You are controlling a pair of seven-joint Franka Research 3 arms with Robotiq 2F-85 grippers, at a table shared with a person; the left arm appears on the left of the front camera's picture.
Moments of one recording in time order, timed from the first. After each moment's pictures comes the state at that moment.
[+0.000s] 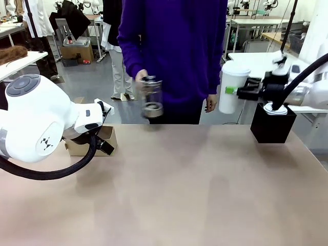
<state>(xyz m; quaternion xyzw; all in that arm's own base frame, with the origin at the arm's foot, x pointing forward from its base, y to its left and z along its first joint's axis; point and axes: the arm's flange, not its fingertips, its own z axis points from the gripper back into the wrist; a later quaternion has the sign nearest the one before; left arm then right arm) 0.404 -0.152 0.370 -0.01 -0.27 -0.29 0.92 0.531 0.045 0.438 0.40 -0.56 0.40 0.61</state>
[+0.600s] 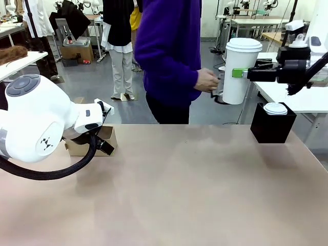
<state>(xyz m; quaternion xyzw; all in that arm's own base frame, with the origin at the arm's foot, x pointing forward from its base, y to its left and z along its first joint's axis) 0.404 -0.152 0.370 -0.01 -0.27 -0.29 0.92 0.466 0.064 0.501 0.43 -0.52 0.40 0.62</state>
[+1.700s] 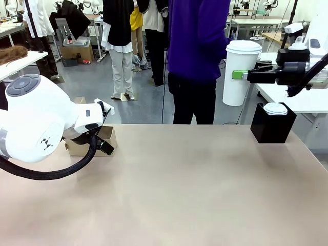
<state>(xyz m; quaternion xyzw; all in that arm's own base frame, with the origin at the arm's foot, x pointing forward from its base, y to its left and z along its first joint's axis) 0.404 -0.152 0.370 -0.01 -0.27 -0.29 0.92 0.467 0.061 0.499 0.43 -0.52 0.40 0.62</state>
